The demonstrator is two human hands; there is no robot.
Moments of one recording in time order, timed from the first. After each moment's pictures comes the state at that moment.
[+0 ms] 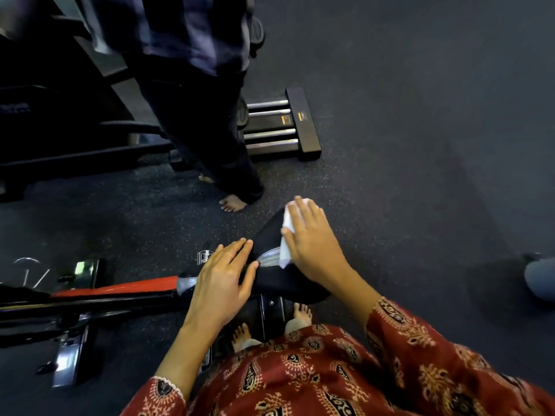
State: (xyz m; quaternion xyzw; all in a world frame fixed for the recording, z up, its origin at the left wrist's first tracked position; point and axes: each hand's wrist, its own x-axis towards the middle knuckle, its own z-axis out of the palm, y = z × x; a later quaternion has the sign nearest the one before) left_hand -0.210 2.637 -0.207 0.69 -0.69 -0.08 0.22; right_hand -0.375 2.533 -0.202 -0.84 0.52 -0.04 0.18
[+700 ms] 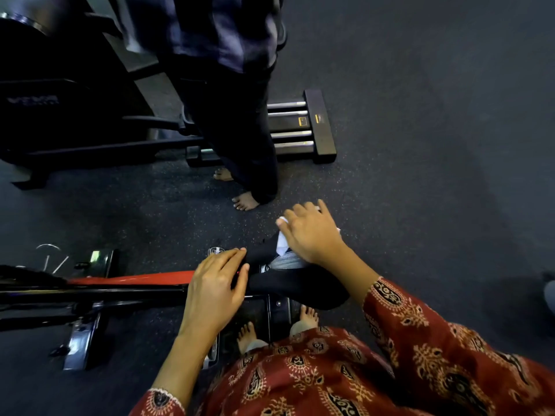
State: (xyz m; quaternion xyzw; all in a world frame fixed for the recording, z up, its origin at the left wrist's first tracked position) left_hand -0.187 2.655 -0.207 0.72 -0.64 -0.05 0.24; right_hand -0.341 2.504 -0.183 -0.89 0.43 0.07 0.13
